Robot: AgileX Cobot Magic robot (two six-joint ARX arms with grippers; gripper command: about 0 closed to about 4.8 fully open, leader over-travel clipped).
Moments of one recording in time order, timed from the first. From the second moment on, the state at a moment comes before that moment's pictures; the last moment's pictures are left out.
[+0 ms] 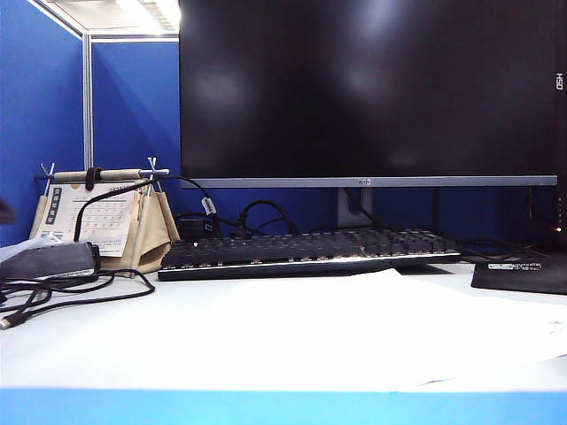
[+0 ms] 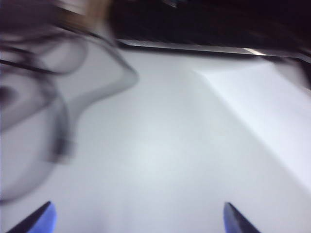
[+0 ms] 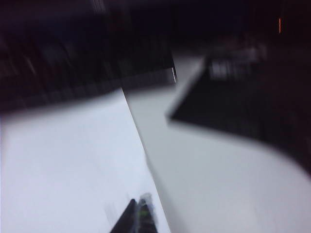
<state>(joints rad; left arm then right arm) -0.58 0.16 0.02 -0.16 -0.15 -0.36 0.46 0.08 0.03 -0.12 0.36 0.24</state>
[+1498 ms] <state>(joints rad) -0.58 0.89 0.68 -0.27 0.25 -0.13 -0.24 1.13 0.54 -0.44 -0.73 0.35</state>
